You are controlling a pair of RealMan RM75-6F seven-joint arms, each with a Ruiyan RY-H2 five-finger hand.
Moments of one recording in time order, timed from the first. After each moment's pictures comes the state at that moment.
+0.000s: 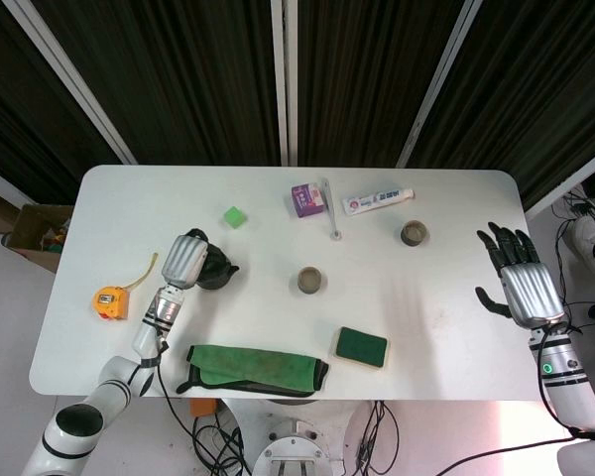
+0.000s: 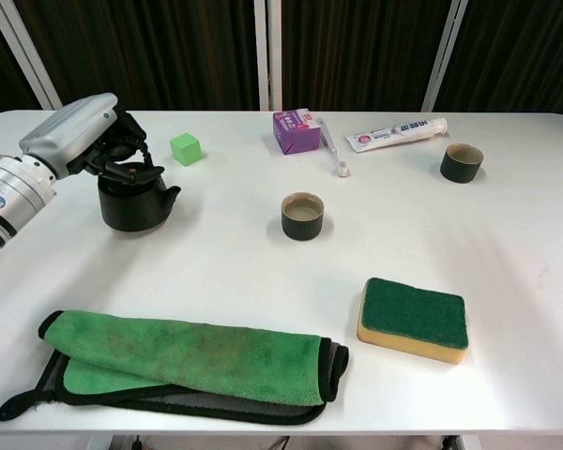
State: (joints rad) left arm -0.69 -2.10 -0.11 -0.34 1.48 1.26 -0.55; right arm 0.32 -1.14 0.12 -1.59 -1.43 1.28 -0.07
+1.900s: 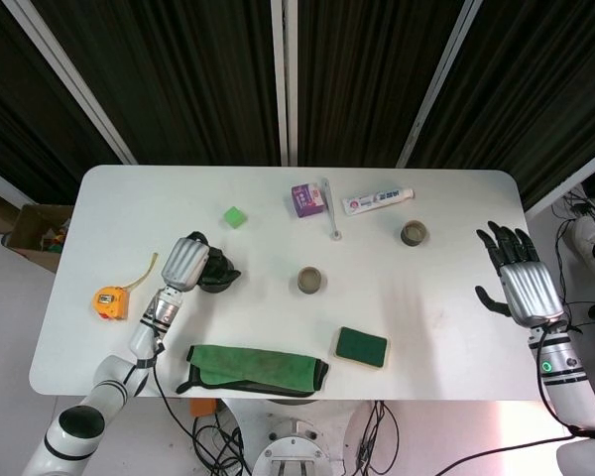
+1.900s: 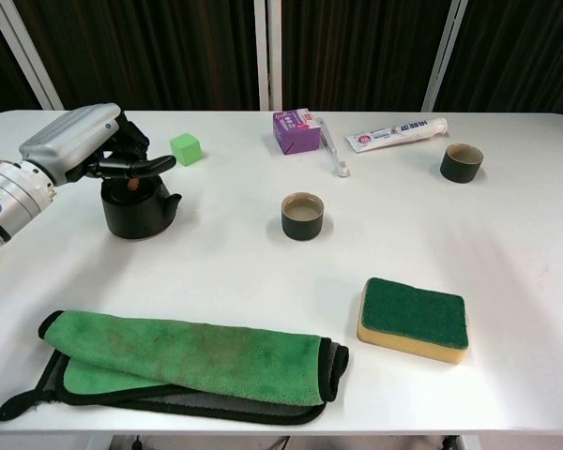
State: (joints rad) left arm -0.69 -2.11 -0.07 -0.28 1.52 1.26 -0.58; right arm 0.33 -1.14 0.12 -1.59 -1.42 1.27 -0.07
